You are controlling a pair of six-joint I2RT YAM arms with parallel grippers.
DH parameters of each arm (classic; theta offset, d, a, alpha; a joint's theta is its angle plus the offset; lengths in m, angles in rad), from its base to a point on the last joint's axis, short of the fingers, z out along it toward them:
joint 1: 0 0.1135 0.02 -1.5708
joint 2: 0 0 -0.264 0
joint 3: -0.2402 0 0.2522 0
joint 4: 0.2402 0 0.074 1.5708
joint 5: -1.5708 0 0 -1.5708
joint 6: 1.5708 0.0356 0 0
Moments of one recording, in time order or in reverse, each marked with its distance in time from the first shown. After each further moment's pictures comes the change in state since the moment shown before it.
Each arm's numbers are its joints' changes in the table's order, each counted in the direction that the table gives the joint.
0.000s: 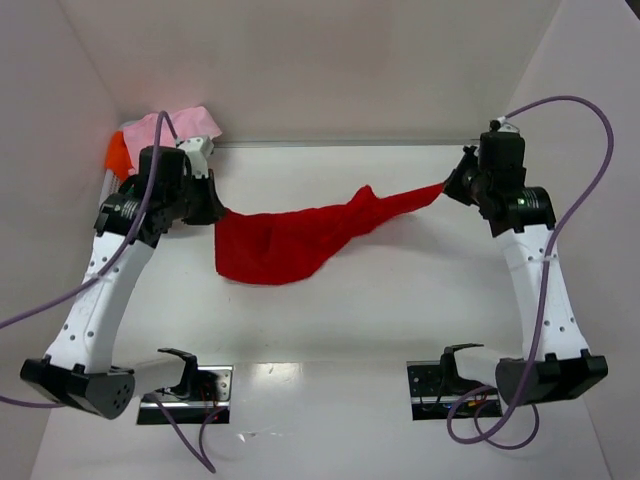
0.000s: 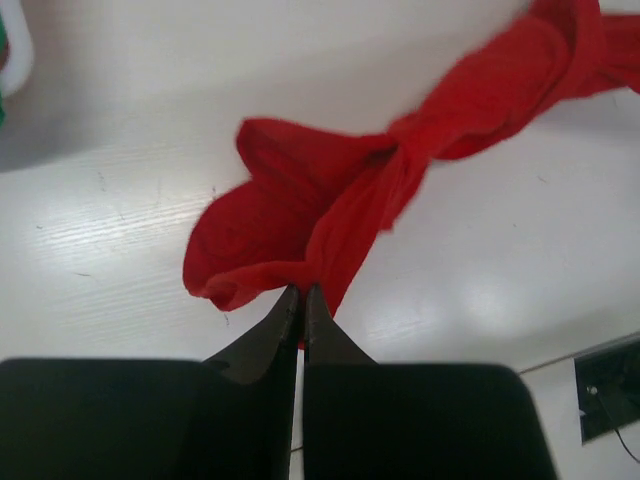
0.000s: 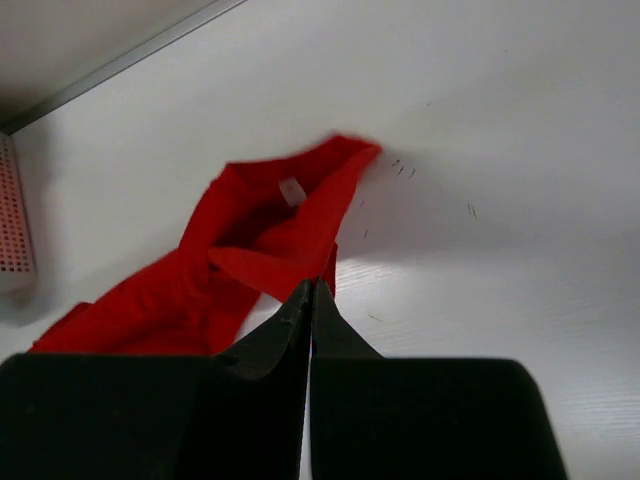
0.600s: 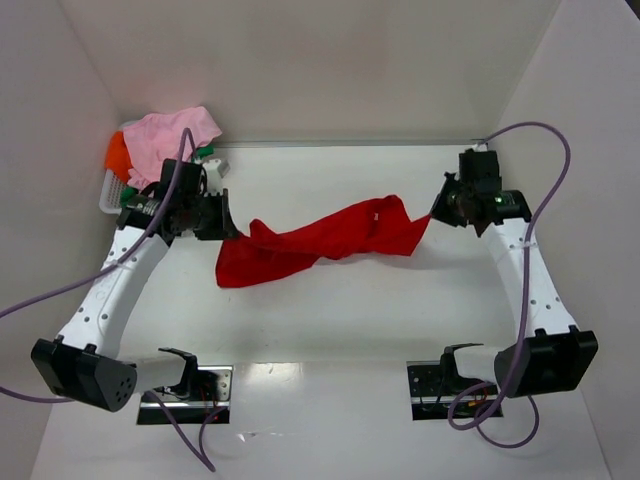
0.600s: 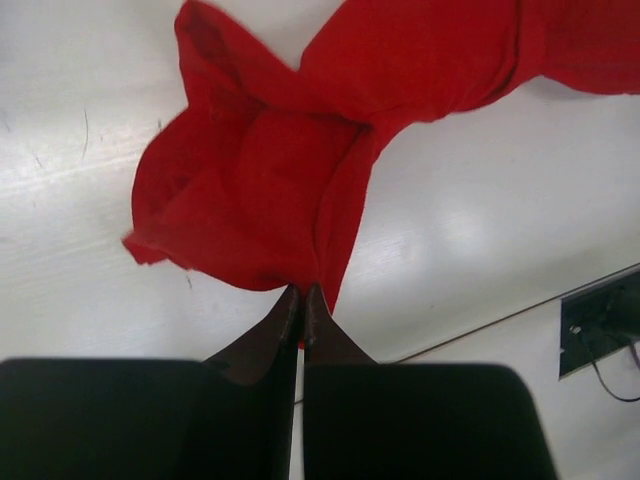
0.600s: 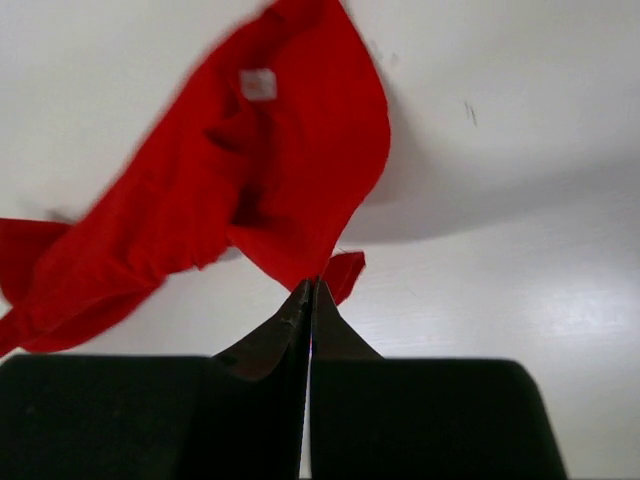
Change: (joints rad) left arm 0.000 -0.002 0.182 -0.016 -0.130 -0.019; right arm 0.001 0.009 0.242 0.001 0.066 -0.006
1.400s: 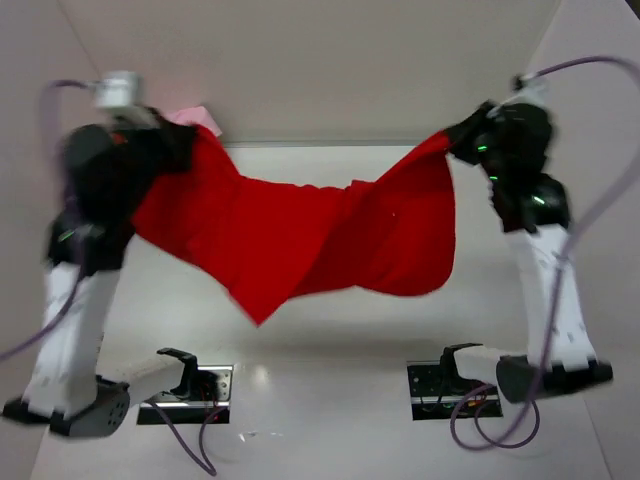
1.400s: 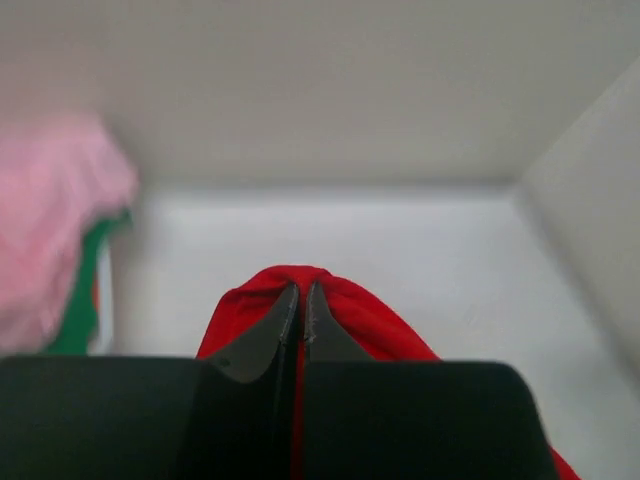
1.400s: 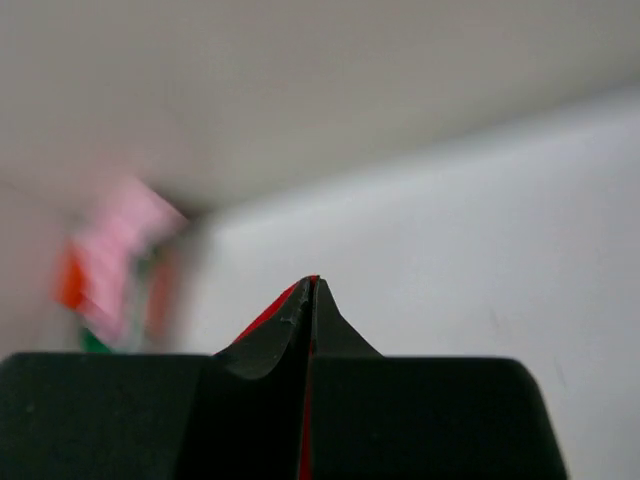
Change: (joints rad) left arm -0.005 -0.147 -0.441 -0.351 0.245 -0.004; right arm 0.031 -0.055 -0.510 -0.211 -0.011 0.004
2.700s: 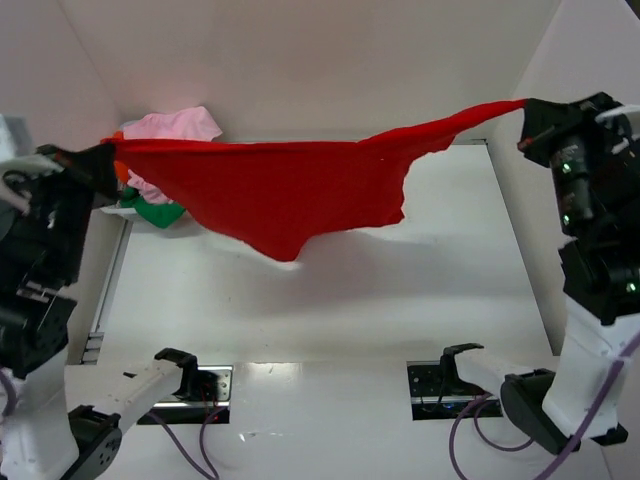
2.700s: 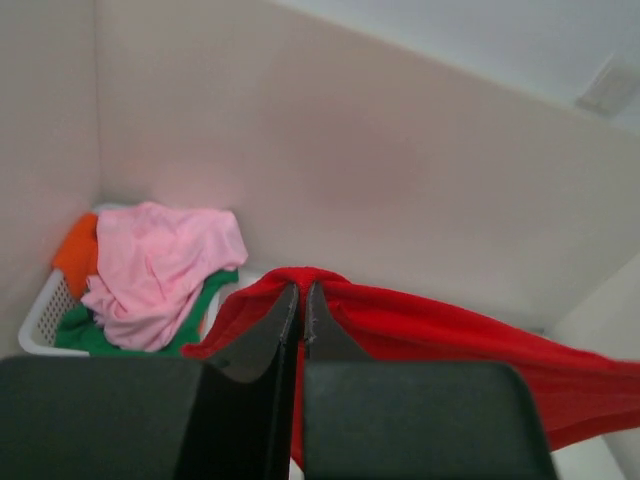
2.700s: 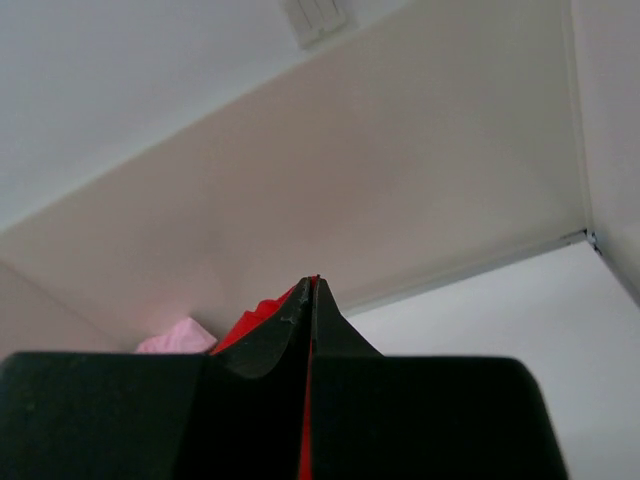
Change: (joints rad) left arm -0.002 -0.146 -0.082 0.121 0.288 0.006; right arm 0.015 -0.056 -0.325 0.142 -0.196 -0.039
